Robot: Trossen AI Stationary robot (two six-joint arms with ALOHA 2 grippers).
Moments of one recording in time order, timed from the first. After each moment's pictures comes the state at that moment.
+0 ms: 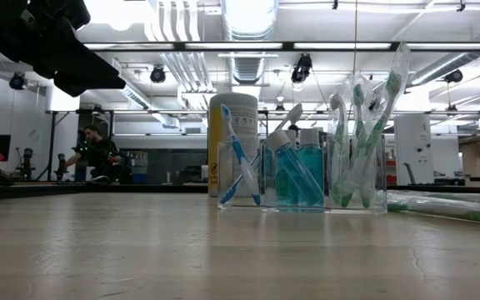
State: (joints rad) left arm -0.36 0.65 0.34 -0.04 -0.48 -0.29; right arm 1.00 1.57 0.55 0.42 0.60 0.52
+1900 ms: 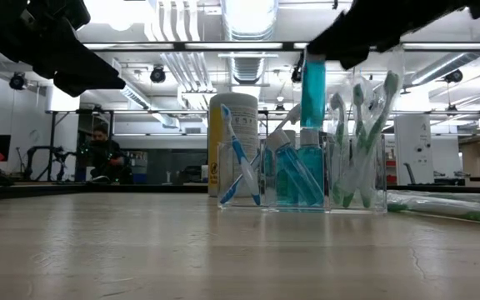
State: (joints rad) left arm -0.36 0.65 0.34 -0.04 -0.48 -0.29; right arm 0.35 1.34 0.70 0.17 0.33 0.07
